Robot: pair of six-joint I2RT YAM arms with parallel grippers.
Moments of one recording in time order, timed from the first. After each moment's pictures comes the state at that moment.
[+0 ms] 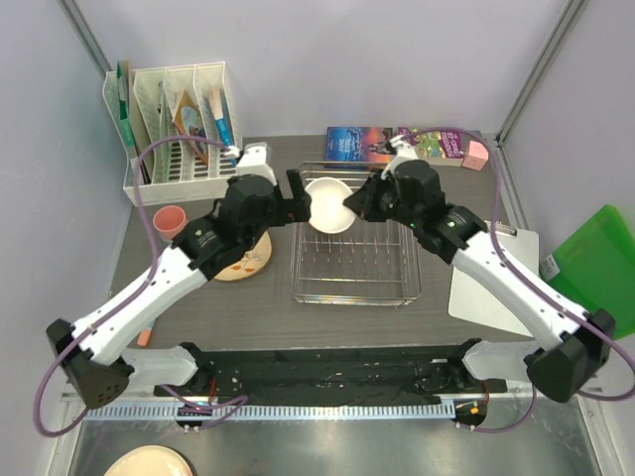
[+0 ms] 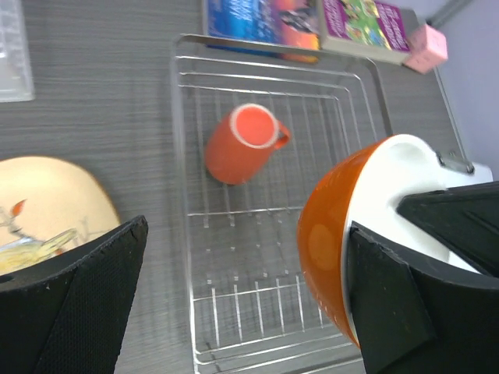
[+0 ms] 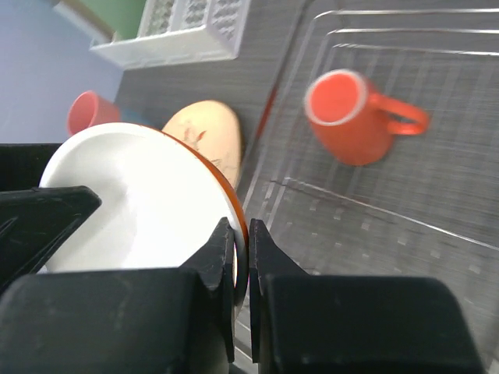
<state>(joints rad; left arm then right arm) -0.79 1.24 1.31 -0.49 -0.43 -0.53 0.60 1.20 1.20 -0.39 0.04 0.58</state>
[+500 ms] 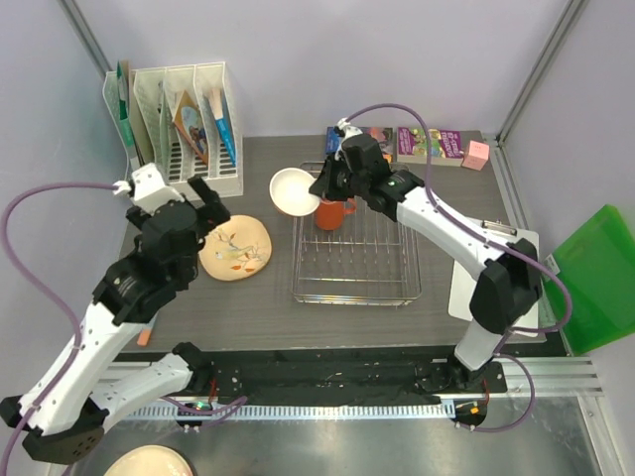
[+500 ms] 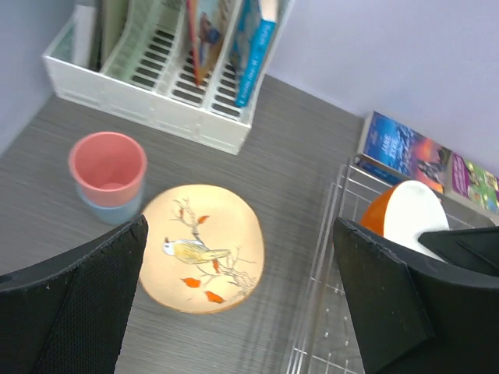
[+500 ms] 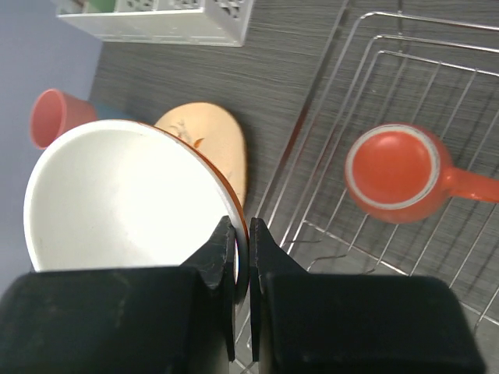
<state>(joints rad) -0.68 0.87 1.22 -0.68 -0.86 -0.58 0.65 1.67 1.53 -0.35 -0.10 0.56</state>
